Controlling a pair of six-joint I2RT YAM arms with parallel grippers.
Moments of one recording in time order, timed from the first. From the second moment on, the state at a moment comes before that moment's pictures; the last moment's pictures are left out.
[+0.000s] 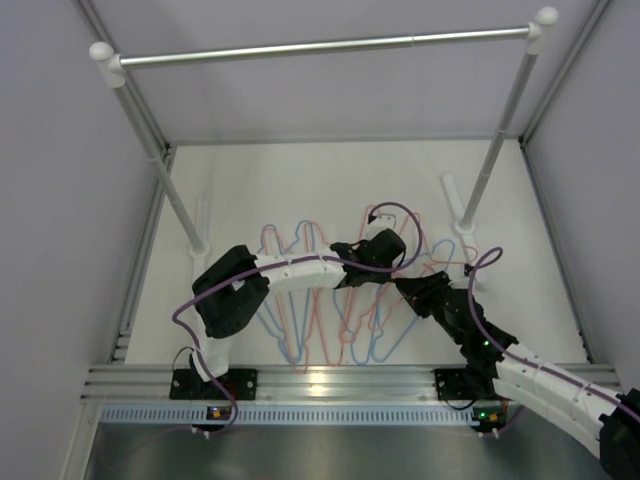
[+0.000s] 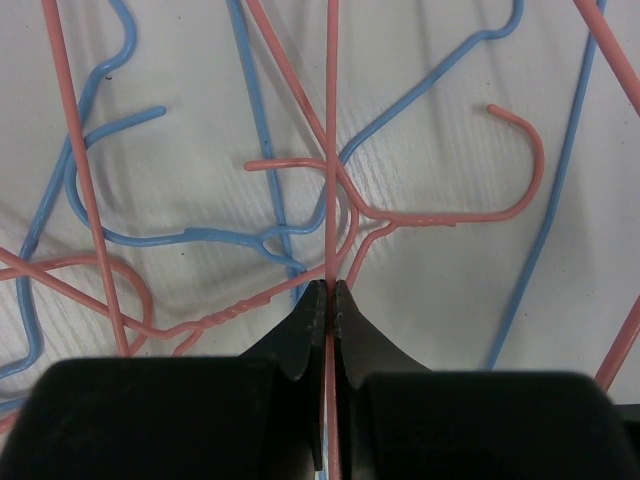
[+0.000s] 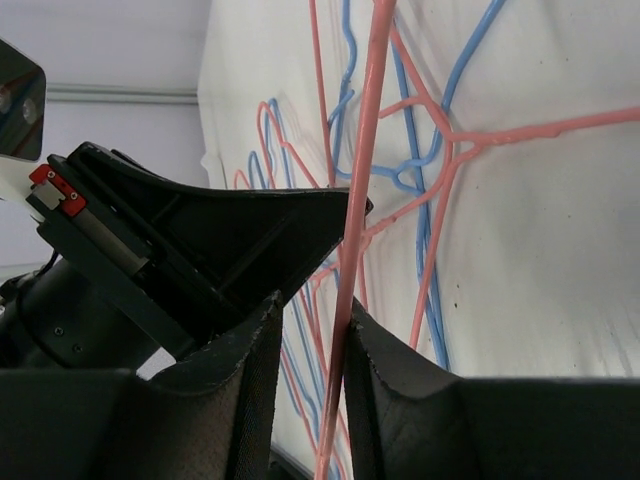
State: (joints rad) left arm -1.05 1.94 1.35 -0.27 -0.30 -0.74; right arm 0.70 0.59 0.04 0.23 0.24 1.40
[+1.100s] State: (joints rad) left arm -1.06 1.74 1.18 -0.22 -0.34 -0.73; right arm 1.00 0.72 0.33 -0.32 0.70 1.25
